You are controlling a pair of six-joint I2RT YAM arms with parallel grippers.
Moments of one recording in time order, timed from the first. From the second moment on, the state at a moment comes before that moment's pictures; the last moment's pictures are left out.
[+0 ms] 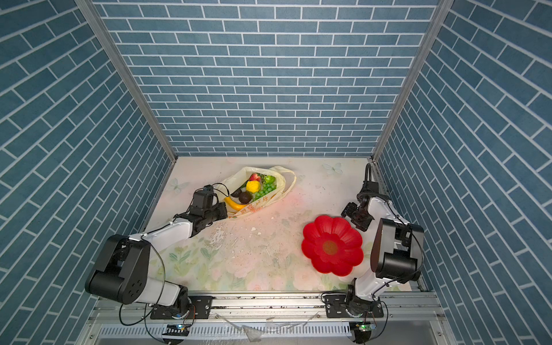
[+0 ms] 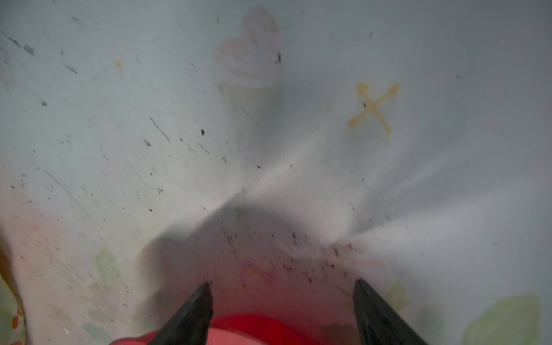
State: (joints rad) left arm -0.26 1.46 0.69 0.00 0.02 -0.46; right arm -0.15 1.60 0.99 -0.72 -0.20 0.45
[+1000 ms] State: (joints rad) left arm -0.26 1.47 0.69 0.00 0.03 -0.46; right arm -0.19 1.31 0.75 -0.72 -0.15 0.60
